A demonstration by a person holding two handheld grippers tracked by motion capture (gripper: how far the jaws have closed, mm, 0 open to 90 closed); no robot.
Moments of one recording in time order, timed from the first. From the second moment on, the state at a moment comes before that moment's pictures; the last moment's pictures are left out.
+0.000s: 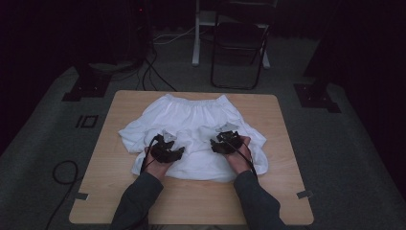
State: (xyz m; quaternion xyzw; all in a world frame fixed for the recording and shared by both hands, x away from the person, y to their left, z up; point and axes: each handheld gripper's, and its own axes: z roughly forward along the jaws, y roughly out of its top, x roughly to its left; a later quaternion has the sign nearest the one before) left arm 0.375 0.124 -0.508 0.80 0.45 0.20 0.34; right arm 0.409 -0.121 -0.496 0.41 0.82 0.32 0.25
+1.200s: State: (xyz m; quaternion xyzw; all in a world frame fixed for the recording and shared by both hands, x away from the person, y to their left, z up) left arm 0.292 0.285 -0.520 0.71 0.59 0.22 0.32; right arm 0.280 -0.295 -0.525 0.58 0.72 0.27 0.27
